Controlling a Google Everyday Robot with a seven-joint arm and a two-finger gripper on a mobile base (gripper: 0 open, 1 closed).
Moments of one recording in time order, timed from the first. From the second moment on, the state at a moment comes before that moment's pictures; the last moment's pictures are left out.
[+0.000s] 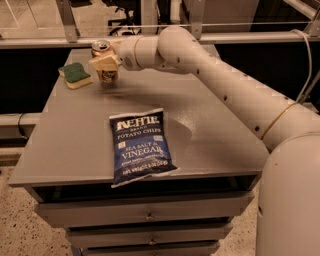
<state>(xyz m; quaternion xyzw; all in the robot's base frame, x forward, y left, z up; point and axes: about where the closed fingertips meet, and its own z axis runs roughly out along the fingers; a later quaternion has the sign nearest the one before) 0.763 0.144 0.919 -0.45 0.64 0.26 0.56</state>
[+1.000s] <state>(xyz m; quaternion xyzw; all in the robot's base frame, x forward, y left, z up) 0.774 0.172 0.908 -0.45 0.65 0.27 0.55</state>
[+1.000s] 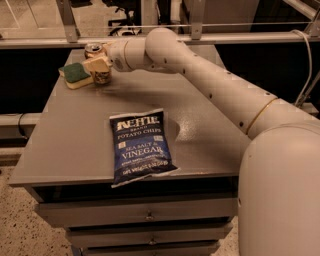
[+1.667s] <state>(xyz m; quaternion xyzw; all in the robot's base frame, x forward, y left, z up) 0.775 0.175 0.904 -0.45 0.65 0.27 0.55</state>
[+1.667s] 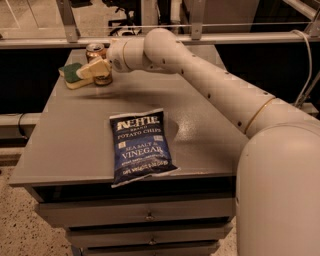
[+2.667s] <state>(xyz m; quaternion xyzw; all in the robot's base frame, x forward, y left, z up) 0.782 0.145 0.918 -0.43 0.65 0.26 0.57</state>
